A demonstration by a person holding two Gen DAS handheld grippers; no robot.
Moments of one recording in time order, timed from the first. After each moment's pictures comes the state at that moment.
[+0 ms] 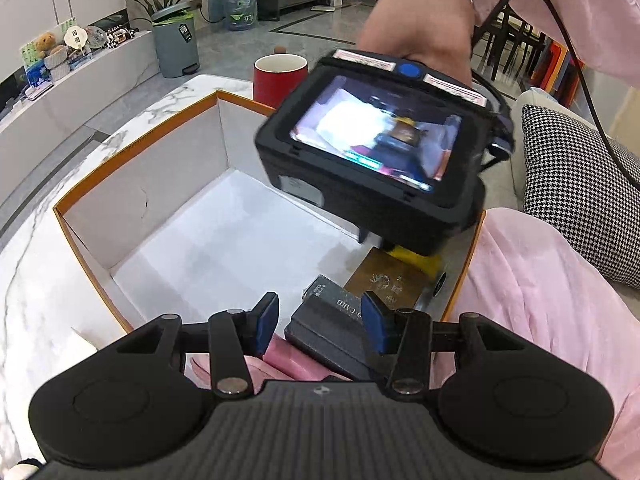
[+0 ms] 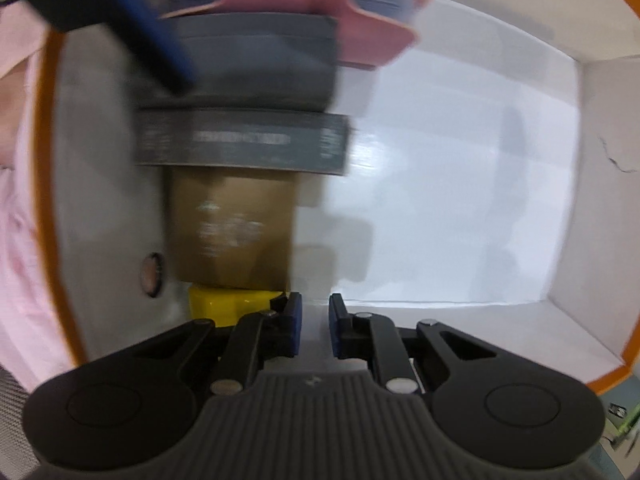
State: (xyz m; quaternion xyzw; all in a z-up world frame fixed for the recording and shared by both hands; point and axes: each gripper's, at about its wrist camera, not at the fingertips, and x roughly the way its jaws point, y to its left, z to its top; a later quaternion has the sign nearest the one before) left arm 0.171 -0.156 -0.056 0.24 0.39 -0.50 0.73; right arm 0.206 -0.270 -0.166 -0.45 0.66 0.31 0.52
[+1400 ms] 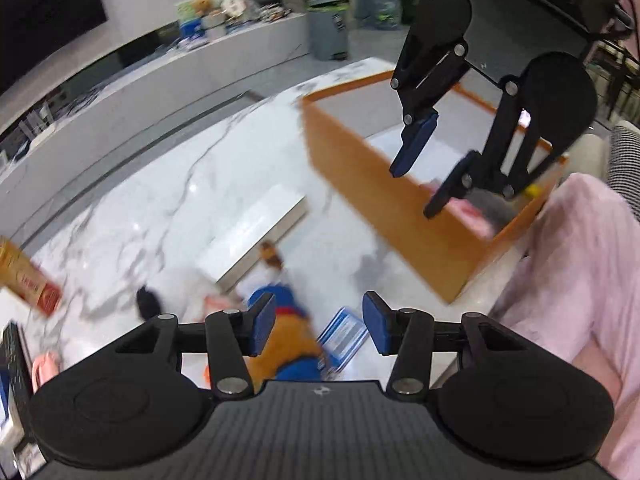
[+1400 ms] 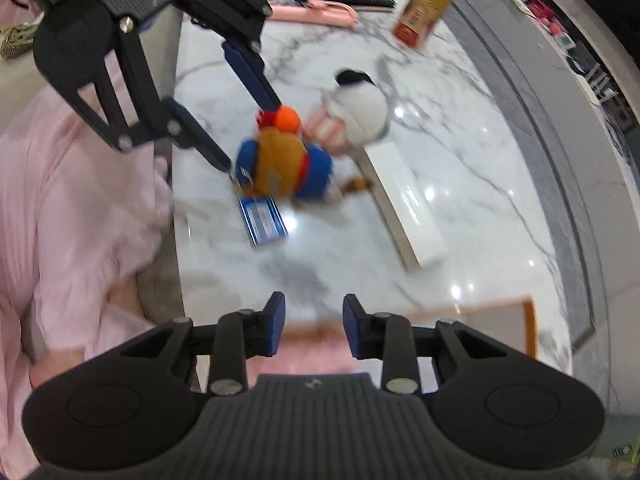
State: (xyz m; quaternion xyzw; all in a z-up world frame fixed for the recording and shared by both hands) left arm 0.152 0.036 -0.020 0.21 0.41 -0.31 0.83; right arm 0.200 -0.130 -0.014 -0.39 0.46 0.36 0.72
